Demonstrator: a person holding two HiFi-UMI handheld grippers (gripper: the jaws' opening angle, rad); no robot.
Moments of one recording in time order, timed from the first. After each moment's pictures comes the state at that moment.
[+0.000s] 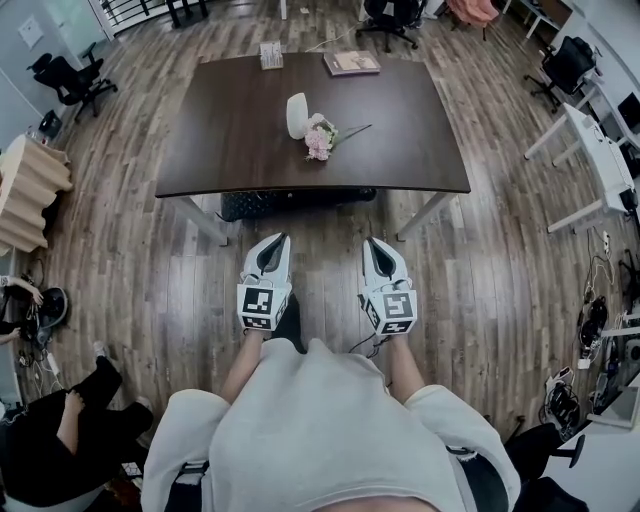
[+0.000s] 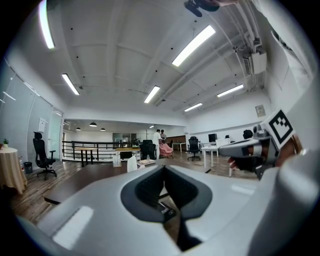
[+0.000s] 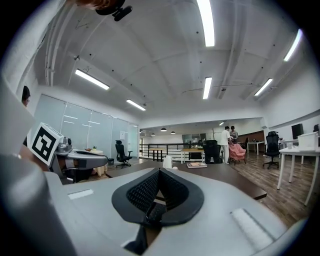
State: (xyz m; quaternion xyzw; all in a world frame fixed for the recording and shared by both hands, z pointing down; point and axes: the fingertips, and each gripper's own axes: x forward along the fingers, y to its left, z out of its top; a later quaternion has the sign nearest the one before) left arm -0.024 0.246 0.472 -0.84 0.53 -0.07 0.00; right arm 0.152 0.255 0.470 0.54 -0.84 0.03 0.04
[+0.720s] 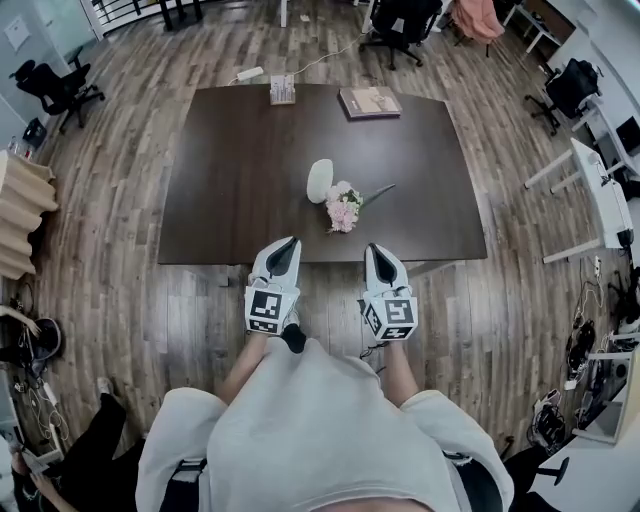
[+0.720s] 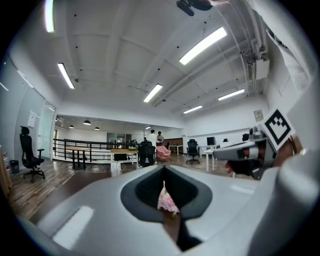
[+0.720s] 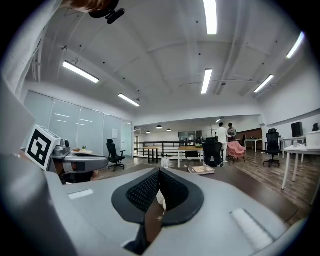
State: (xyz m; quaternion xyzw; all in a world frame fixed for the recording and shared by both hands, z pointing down) left arm -0.094 0.000 0.451 -0.87 0.50 -0.05 0.00; right arm 0.065 0.011 0.452 0.57 -0.82 0.05 0.05
